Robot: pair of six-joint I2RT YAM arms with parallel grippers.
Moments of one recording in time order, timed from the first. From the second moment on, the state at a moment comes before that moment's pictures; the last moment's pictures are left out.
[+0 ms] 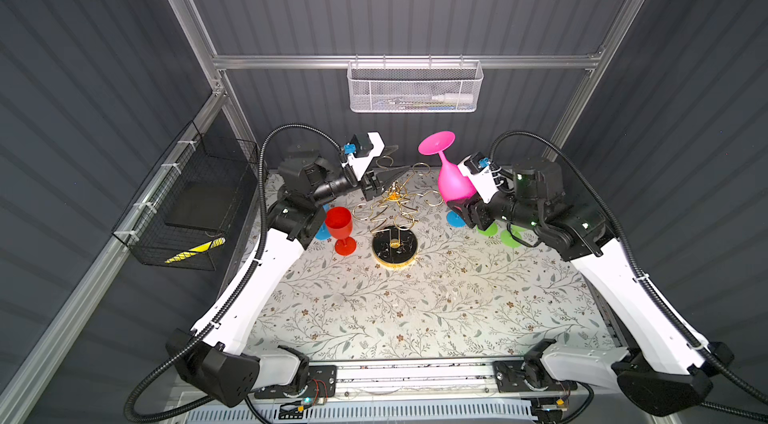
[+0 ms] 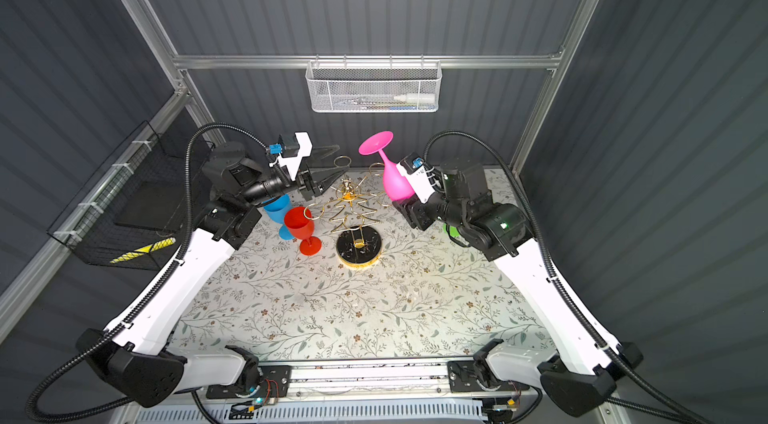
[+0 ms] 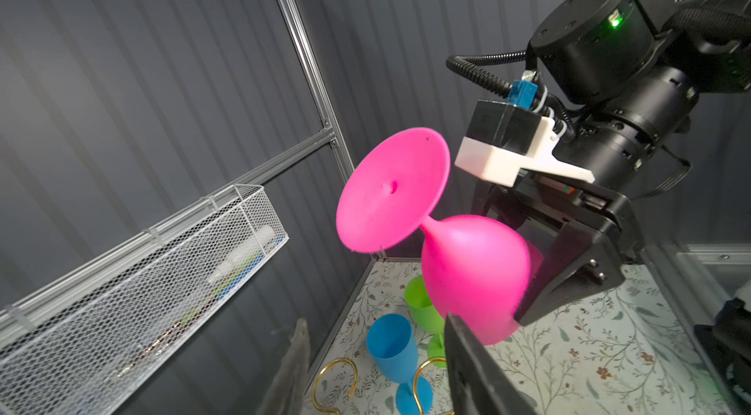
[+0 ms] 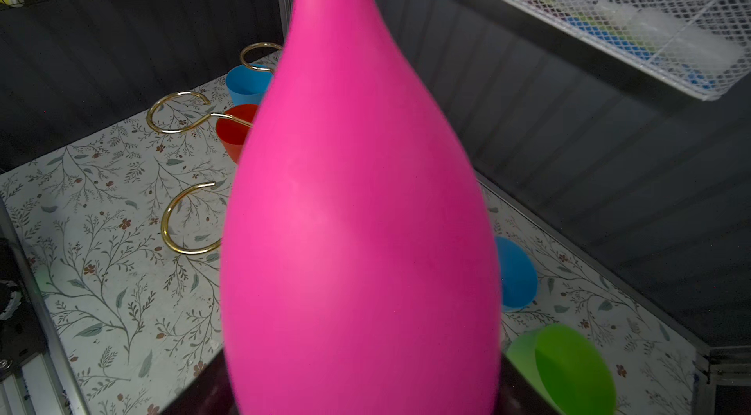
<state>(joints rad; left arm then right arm) -0.46 1.33 1.46 0.02 0.75 0.29 0.57 1.23 1.56 -0.82 -0.12 -0.20</state>
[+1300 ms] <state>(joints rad) -0.53 1.34 1.46 -0.02 0.47 0.25 0.67 1.12 1.42 -0.73 -0.16 -0.07</state>
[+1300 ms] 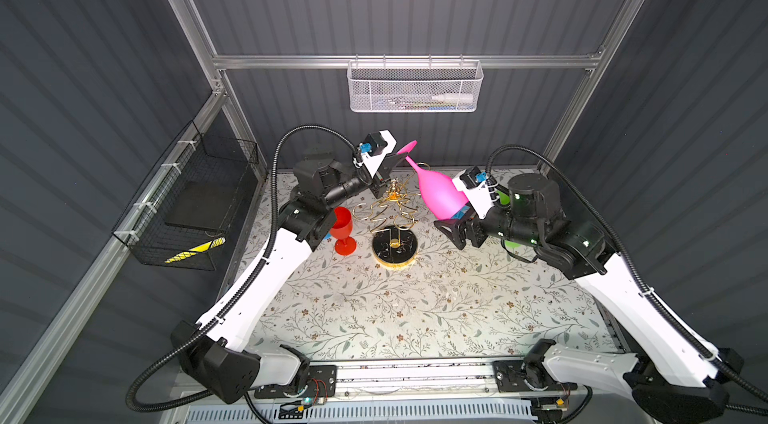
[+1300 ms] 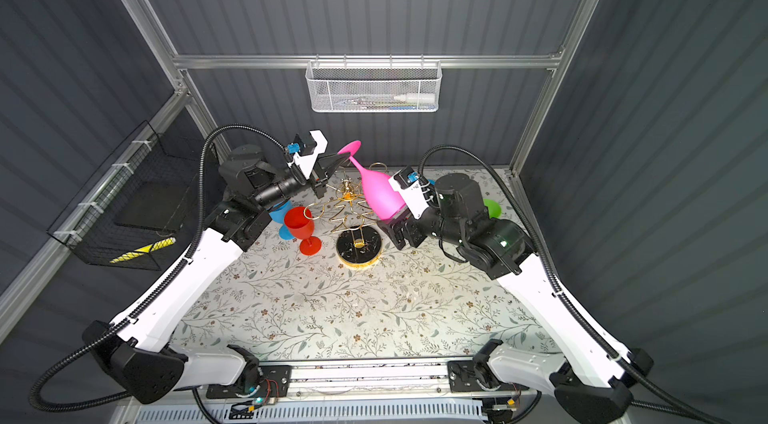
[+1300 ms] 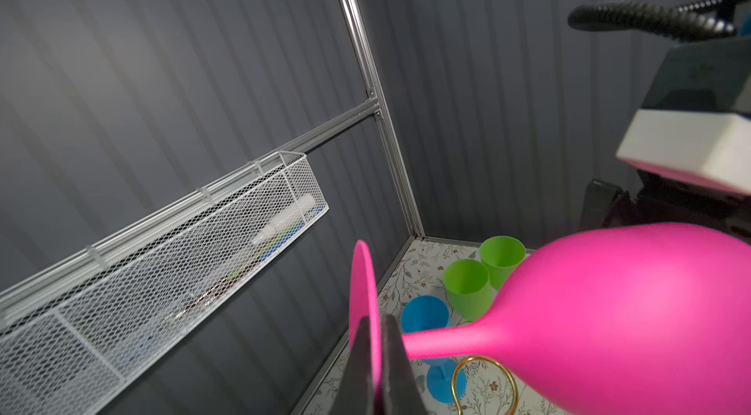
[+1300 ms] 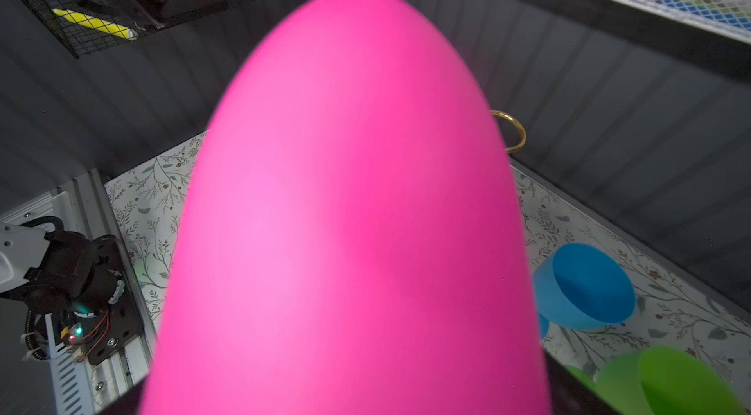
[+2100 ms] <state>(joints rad) -0.54 1.28 1.46 -0.04 0.35 -0.02 0.37 0.93 1.21 -0.36 -0.58 0.27</state>
